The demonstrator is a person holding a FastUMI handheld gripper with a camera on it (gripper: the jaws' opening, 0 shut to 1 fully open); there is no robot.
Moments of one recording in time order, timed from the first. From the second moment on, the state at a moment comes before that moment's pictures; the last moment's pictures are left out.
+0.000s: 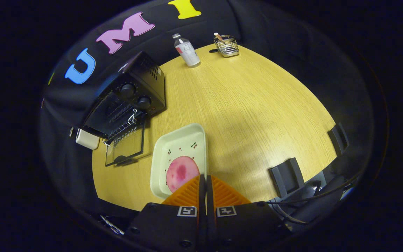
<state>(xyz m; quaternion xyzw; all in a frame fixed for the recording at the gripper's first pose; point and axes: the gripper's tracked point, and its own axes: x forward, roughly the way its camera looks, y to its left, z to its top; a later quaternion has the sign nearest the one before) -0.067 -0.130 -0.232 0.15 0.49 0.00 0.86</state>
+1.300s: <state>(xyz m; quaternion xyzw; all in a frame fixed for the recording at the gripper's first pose) 0.025 0.082 -0.160 0.34 0.37 0.06 0.86</state>
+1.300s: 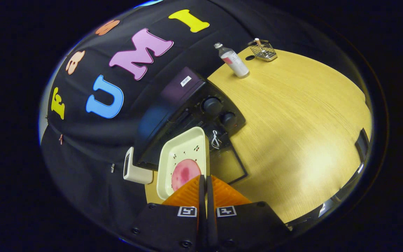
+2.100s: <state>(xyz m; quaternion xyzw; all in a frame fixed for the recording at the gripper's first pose) 0.149 0.139 -0.220 0.39 0.29 -0.01 0.87</state>
